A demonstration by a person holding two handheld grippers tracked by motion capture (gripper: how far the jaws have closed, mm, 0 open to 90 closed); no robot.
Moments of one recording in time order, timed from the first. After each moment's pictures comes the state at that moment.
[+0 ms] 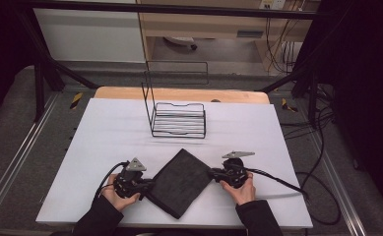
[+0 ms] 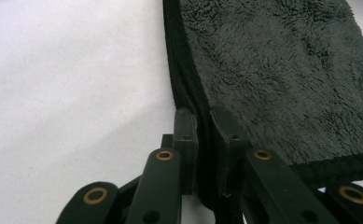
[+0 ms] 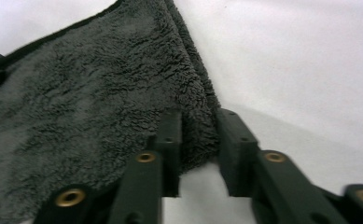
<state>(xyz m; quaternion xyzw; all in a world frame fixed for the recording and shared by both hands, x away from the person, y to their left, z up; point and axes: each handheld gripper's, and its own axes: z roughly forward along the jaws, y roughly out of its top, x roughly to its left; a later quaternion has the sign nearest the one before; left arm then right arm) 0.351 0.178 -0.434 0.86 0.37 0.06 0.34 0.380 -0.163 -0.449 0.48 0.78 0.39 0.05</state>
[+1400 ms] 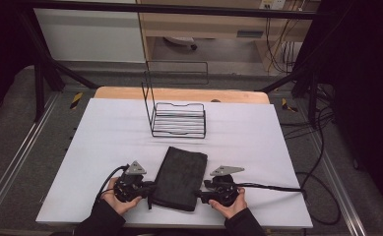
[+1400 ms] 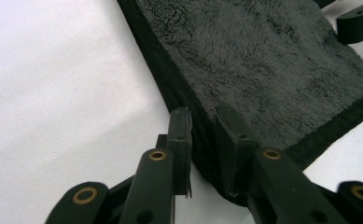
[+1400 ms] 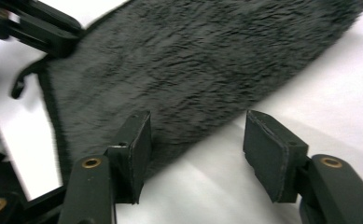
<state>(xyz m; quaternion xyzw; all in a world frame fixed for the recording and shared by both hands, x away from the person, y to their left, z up) 0.339 0.175 -0.436 0.86 0.38 0.05 0.35 0.331 -0.128 -0.449 0.43 0.80 0.41 0.03</state>
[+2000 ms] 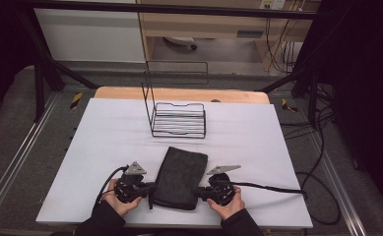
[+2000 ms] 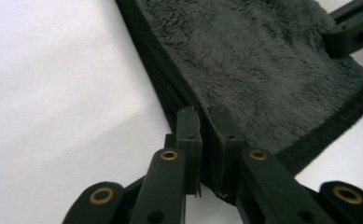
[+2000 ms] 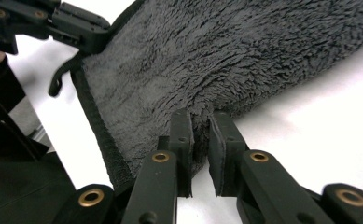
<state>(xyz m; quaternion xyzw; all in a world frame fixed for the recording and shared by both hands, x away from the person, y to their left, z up) 0.334 0.172 -0.434 0.84 0.39 0.04 0.37 0.333 -0.123 -0.441 0.44 0.81 0.40 -0.03</state>
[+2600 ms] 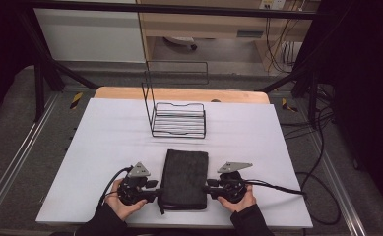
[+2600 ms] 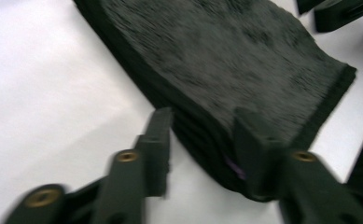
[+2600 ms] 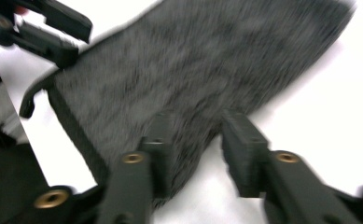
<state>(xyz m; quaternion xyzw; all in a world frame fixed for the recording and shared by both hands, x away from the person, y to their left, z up) 0.336 0.166 -0.426 0.85 0.37 0.06 0.38 0.336 -0.152 -0.430 0.39 0.82 0.42 0.05</state>
